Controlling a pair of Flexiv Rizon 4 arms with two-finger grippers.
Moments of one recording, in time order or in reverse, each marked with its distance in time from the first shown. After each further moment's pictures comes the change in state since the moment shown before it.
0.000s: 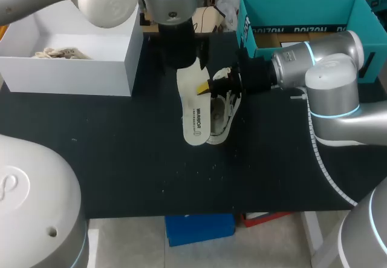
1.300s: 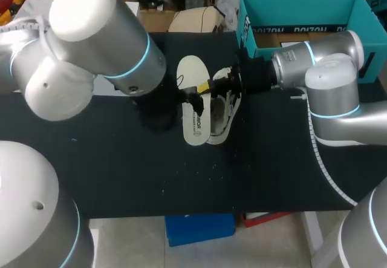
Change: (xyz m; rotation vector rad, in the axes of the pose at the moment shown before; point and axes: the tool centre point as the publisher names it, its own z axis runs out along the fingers) left arm 0.021 -0.119 0.000 -0.068 -0.277 0.086; right arm 0.000 0.000 0.000 0.000 0.000 0.000
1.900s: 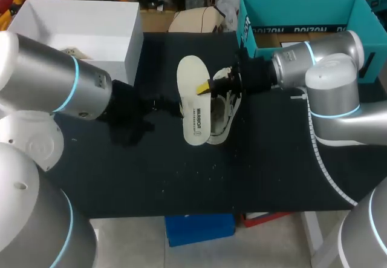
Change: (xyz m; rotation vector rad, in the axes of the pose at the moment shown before) left arm 0.032 -0.002 0.004 -0.048 -0.357 -0.063; right arm 0.000 0.000 0.000 0.000 0.000 0.000
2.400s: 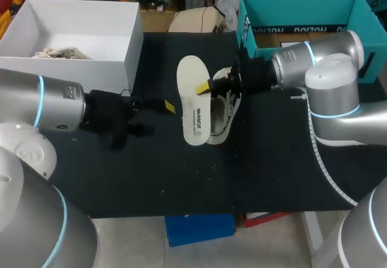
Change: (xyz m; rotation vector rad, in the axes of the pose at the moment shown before) left arm 0.012 0.005 -0.006 0.004 -0.282 -0.149; right arm 0.000 0.000 0.000 0.000 0.000 0.000
